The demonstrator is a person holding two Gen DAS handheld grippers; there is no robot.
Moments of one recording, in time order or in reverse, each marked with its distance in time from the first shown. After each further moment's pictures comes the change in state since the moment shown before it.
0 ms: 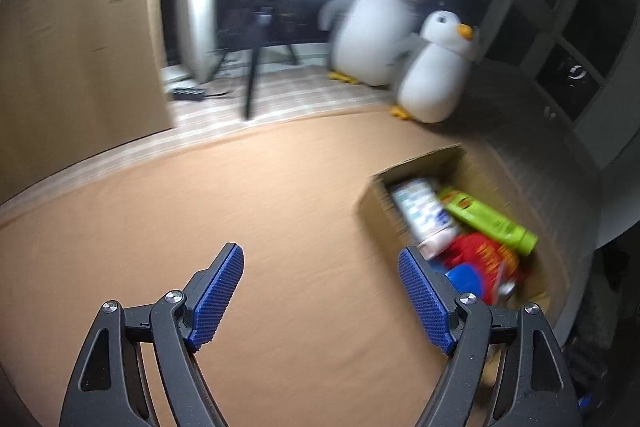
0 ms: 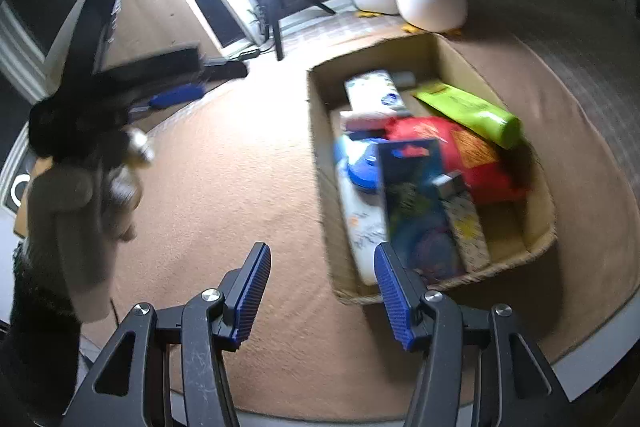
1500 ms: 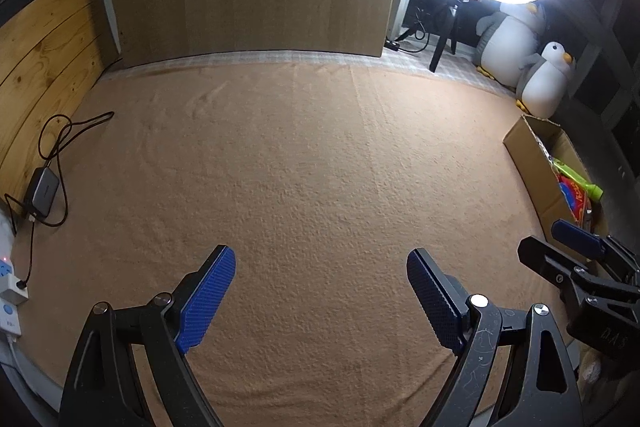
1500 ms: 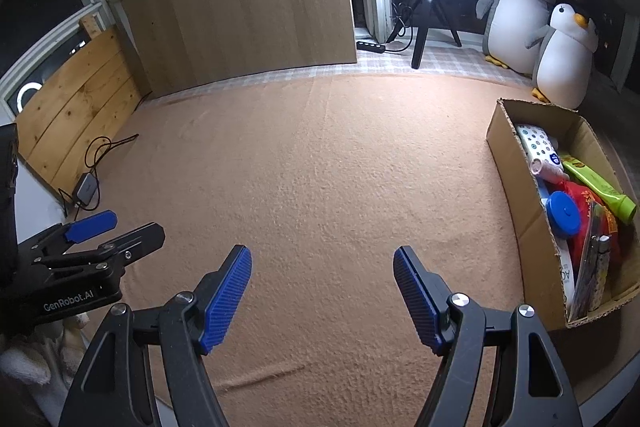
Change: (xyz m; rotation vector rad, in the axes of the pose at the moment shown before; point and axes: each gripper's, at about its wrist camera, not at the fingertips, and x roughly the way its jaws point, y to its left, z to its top) left arm -0.116 0.151 -0.190 -0.256 -0.020 0.255; right arm 0.054 0.178 -0.035 -0.272 -0.056 -0.030
